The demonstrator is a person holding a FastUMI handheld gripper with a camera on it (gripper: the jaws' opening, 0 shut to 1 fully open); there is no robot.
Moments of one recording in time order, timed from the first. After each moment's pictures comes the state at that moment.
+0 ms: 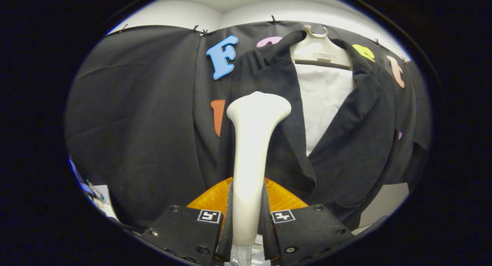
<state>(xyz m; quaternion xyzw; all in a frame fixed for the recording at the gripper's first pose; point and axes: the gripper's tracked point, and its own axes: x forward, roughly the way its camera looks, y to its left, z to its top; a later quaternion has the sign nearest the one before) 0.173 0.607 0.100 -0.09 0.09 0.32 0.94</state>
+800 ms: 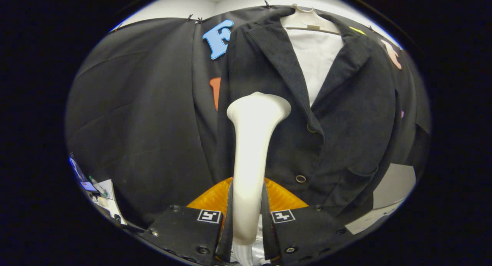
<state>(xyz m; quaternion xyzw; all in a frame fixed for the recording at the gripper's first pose) 0.163 0.584 0.027 -0.09 0.16 0.31 0.93</state>
